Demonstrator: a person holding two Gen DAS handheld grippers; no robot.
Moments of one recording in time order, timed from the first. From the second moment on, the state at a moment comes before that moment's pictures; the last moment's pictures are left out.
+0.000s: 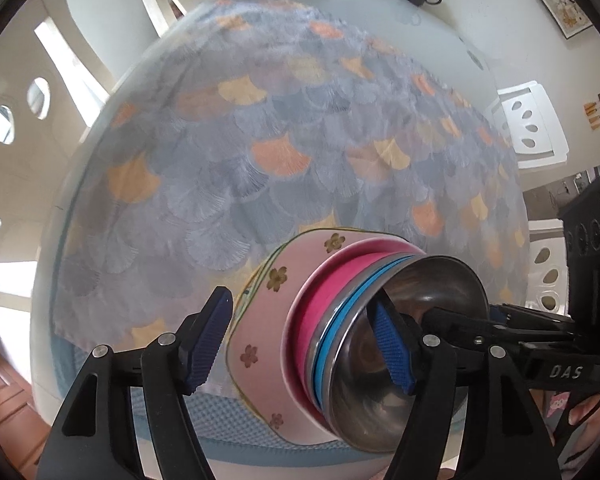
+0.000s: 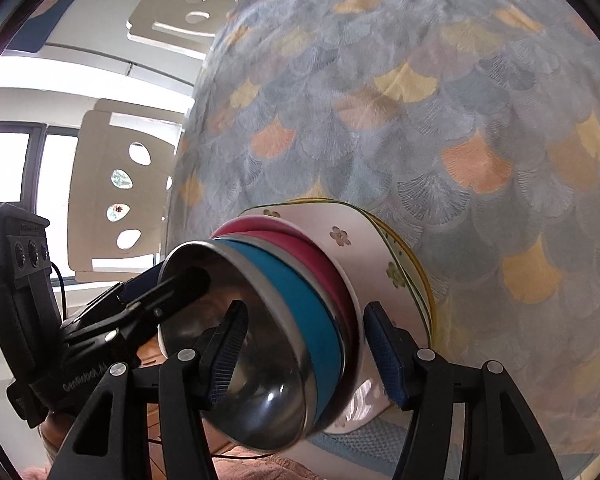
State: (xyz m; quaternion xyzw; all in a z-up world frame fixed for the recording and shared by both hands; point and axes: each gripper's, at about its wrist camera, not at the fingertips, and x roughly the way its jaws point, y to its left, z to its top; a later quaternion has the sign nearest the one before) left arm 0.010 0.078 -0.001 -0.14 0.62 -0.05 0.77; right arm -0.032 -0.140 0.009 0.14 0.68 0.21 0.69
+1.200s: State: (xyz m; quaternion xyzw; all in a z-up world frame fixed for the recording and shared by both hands) left arm -0.091 0.059 0.019 -0.08 0.63 0.01 0.77; right arm -0.161 -0.118 0.070 -0.02 0.64 0.16 0.75
